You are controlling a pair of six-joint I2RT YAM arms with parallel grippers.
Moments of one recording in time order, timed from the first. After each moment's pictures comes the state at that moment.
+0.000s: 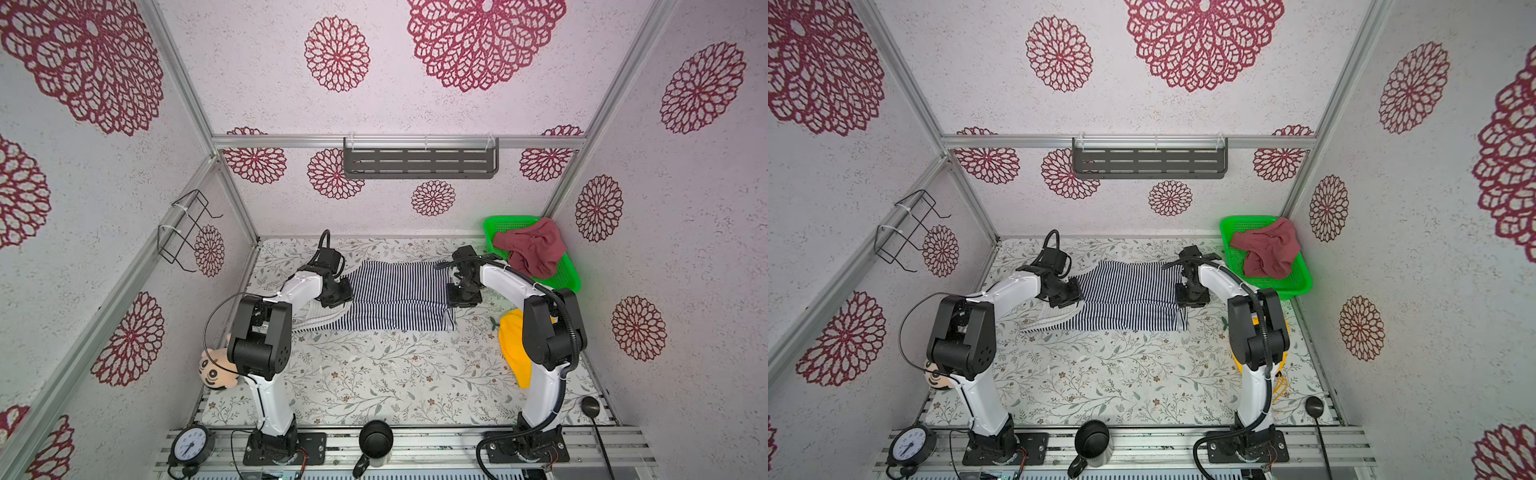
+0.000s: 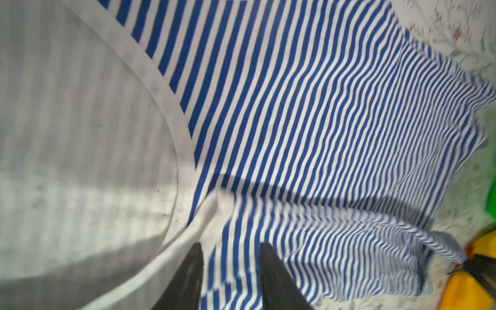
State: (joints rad) left arm -0.22 1.91 1.35 -0.58 0.17 -0.53; right arm 0.32 1.95 1.51 -0.92 -0.05 0.24
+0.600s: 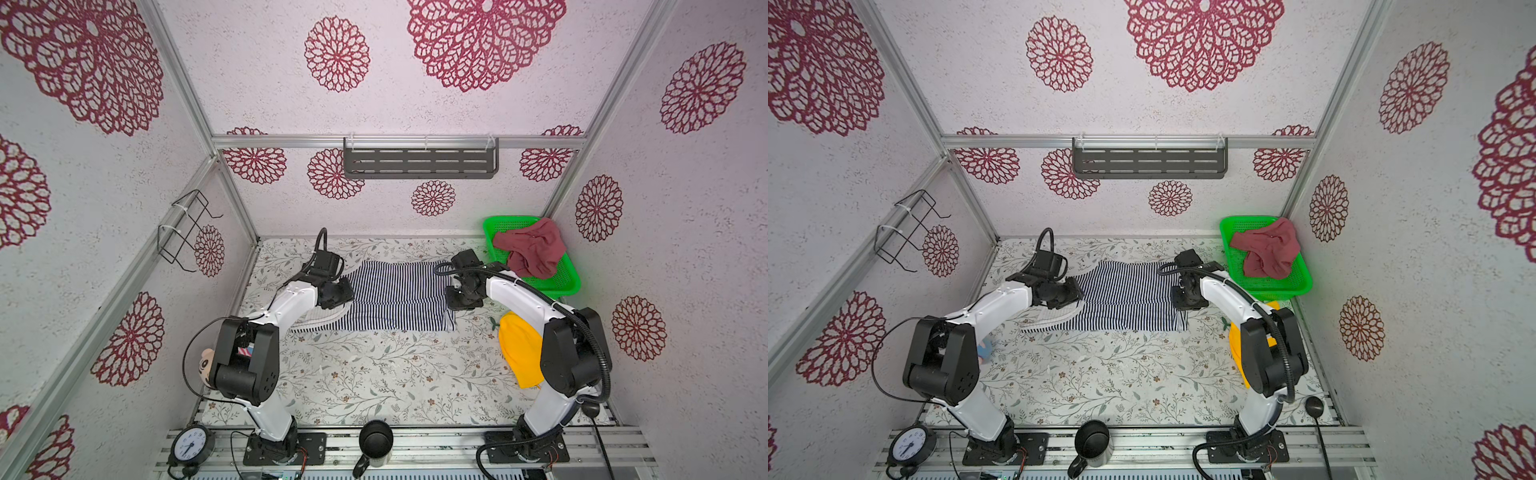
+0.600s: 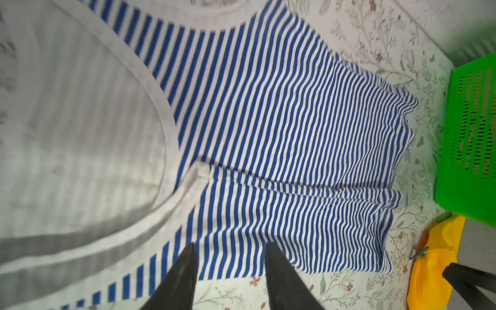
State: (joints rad) left arm -0.30 1.71 1.16 -0.48 0.15 -0.61; right arm 0.43 1.76 1.36 -0.84 0.01 0.31
